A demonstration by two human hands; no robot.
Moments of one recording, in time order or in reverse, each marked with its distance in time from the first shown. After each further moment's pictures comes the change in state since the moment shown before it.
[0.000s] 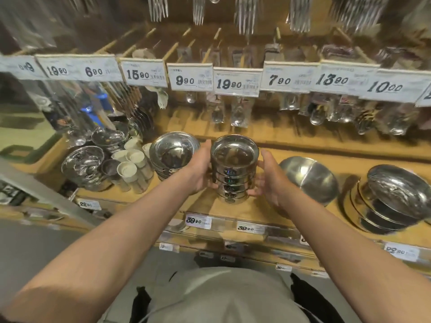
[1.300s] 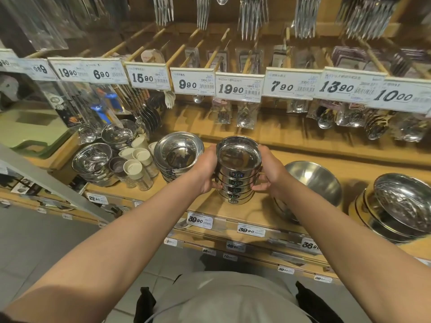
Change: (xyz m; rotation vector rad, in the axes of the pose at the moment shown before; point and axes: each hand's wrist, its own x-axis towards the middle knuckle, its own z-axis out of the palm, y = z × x) left_hand 0.002 0.001 0.014 -0.006 0.066 0.070; right_hand -0.001 -0.027 0.005 -0.185 0.067 -0.031
